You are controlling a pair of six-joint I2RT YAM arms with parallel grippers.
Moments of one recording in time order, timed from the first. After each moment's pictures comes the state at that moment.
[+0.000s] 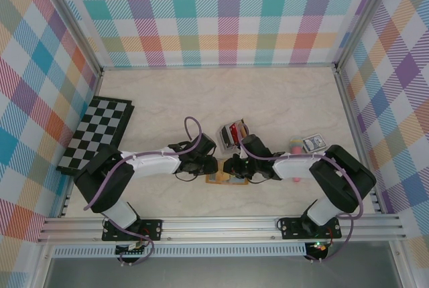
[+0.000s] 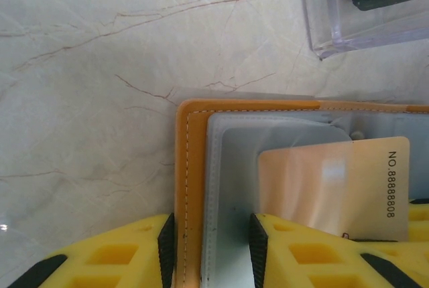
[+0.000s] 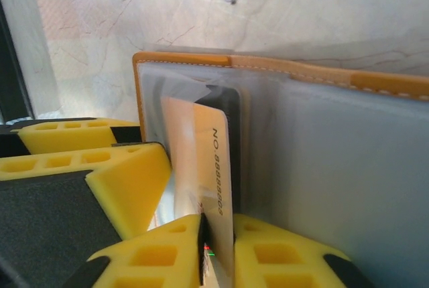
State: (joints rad) left arm -0.84 1.61 0.80 -0.29 0.06 -0.87; right arm 0.76 1.55 0.56 0.13 -0.43 1.05
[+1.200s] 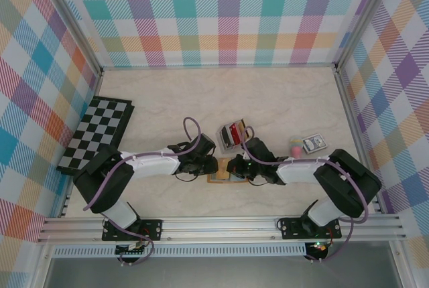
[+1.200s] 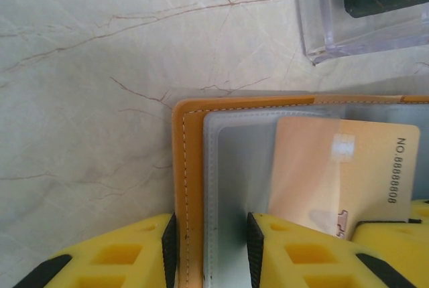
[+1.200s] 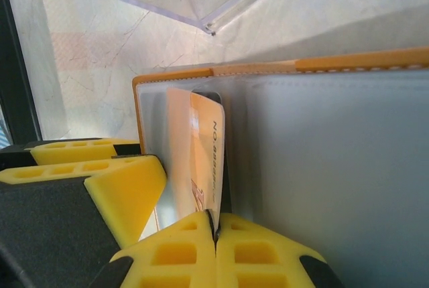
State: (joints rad) left arm -0.84 1.60 0.78 -0.26 0.07 -0.89; right arm 0.77 1.52 0.49 0.24 -0.35 1.11
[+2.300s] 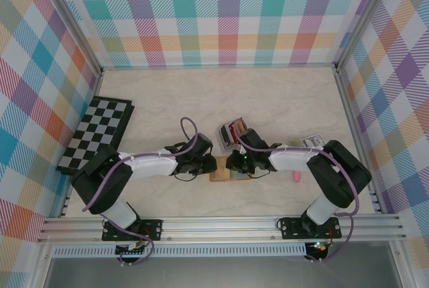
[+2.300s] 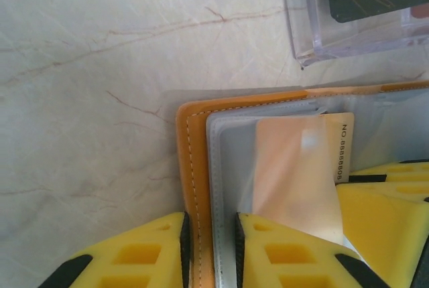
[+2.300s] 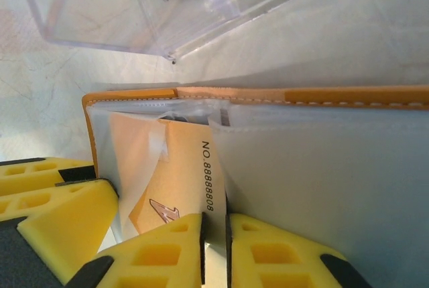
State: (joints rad) left arm -0.80 1.59 0.74 -0.18 0.10 -0.90; right arm 0.73 1.61 0.69 -0.07 -0.35 0.92
